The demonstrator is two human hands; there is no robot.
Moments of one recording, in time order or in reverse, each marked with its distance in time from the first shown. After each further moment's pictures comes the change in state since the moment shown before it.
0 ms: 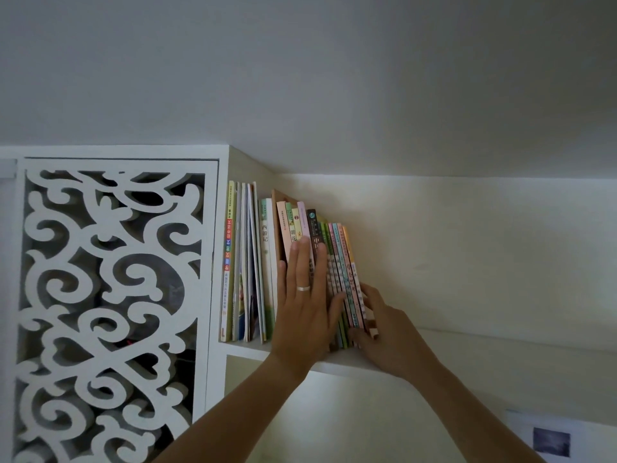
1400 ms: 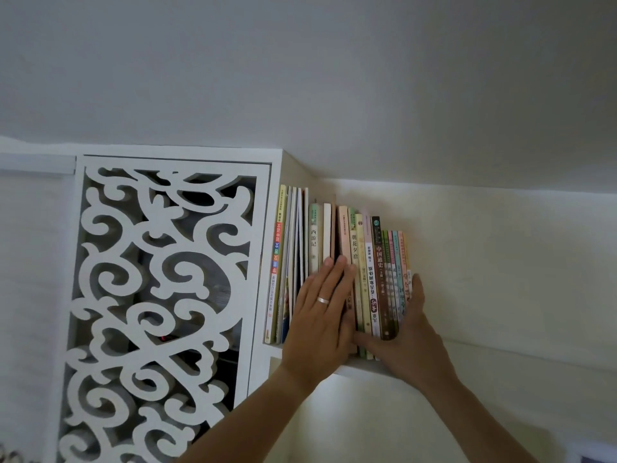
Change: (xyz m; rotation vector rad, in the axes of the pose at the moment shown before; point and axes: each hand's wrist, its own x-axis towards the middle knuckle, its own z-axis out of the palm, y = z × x) left_hand -0.018 -0.046 -0.025 -0.277 -0.019 0.095; right_hand 0.008 -0.035 0.035 0.062 0.194 0.162
